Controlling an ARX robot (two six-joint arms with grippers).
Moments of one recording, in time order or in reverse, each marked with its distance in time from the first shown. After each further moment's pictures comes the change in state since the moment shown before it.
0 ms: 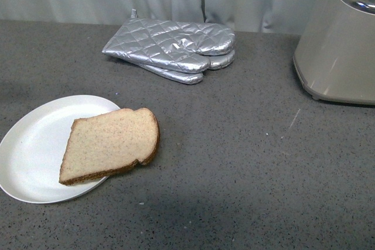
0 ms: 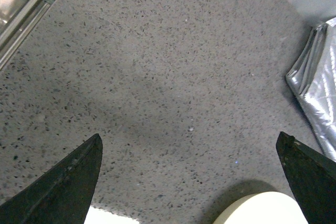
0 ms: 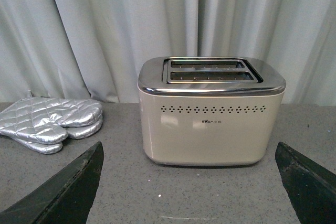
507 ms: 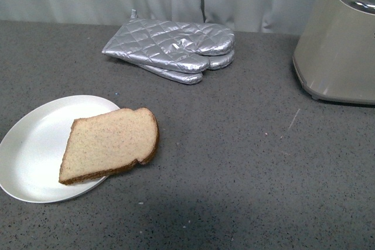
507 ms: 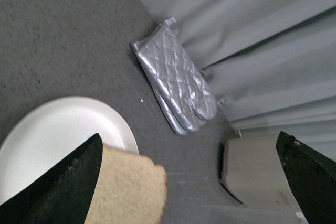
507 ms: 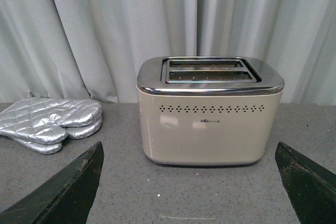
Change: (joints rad) left arm -0.154 -0.854 -0.570 0.098 0.032 -0.518; right arm 0.000 0.000 0.000 0.000 0.000 0.000
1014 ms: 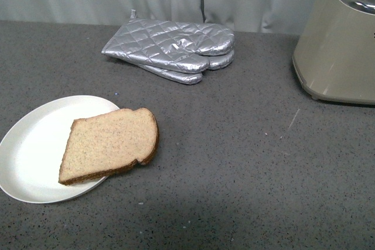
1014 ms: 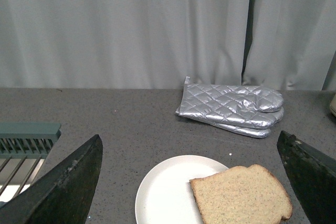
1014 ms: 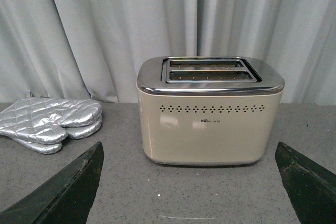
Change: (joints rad) left arm -0.289 -1.086 -0.297 -0.431 -0.422 0.813; right arm 0.001 0.000 0.000 0.000 0.000 0.000
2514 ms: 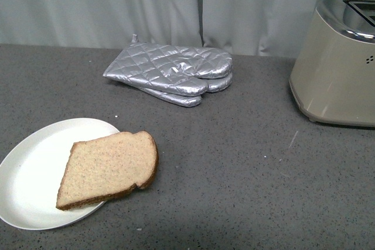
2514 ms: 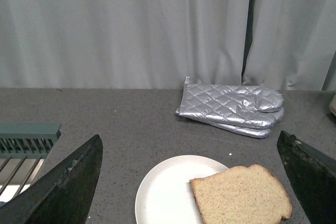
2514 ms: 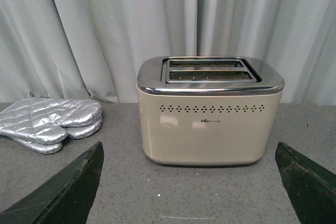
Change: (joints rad) left arm 0.000 0.000 0.000 0.000 0.000 0.000; right arm 0.000 0.000 0.000 0.000 0.000 0.000
